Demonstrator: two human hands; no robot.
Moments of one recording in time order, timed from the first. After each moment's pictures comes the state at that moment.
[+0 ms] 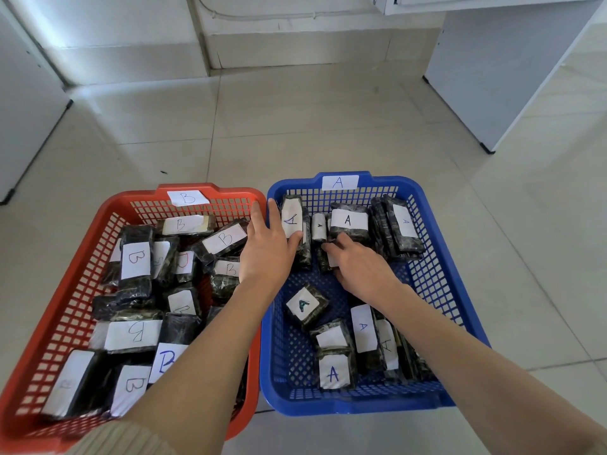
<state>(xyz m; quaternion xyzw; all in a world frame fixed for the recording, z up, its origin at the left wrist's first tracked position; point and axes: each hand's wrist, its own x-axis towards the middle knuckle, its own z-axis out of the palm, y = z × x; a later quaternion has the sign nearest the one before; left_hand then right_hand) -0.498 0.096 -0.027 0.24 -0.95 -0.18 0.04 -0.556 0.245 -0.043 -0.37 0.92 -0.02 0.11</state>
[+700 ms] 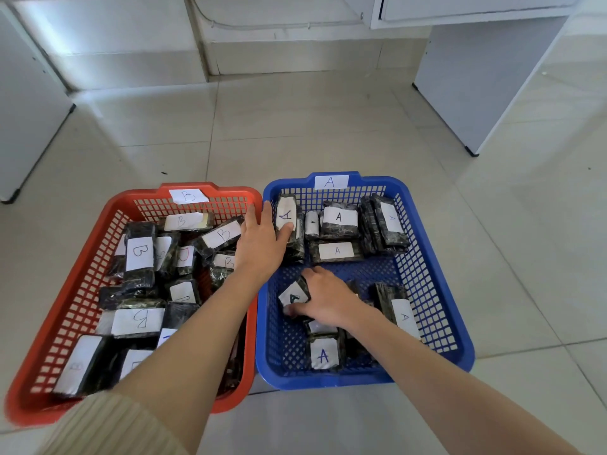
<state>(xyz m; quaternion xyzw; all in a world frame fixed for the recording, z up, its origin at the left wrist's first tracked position) -0.489 0.093 -0.017 0.25 -0.92 -0.30 0.02 -0.499 0.232 -0.031 -0.31 0.89 -0.15 0.31</state>
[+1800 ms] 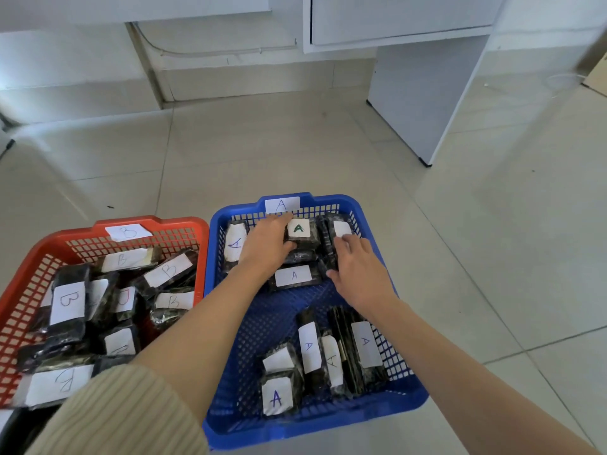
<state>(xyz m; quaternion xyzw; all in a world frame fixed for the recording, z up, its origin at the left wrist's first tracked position) -0.572 0.141 -0.014 0.06 -0.98 -0.21 0.03 -0.572 0.316 -0.020 -0.24 0.97 -0.07 0.02</state>
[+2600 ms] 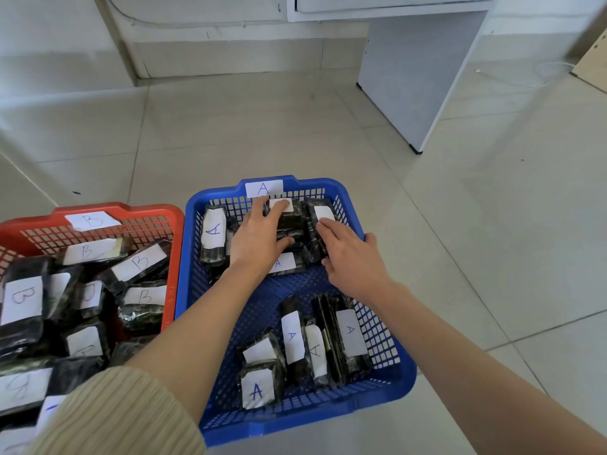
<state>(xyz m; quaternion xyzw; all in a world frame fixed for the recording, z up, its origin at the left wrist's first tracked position) -0.577 0.155 -0.042 0.09 -0.98 -0.17 0.07 -0.584 0.325 -0.017 -0.28 0.96 -0.02 0.05</state>
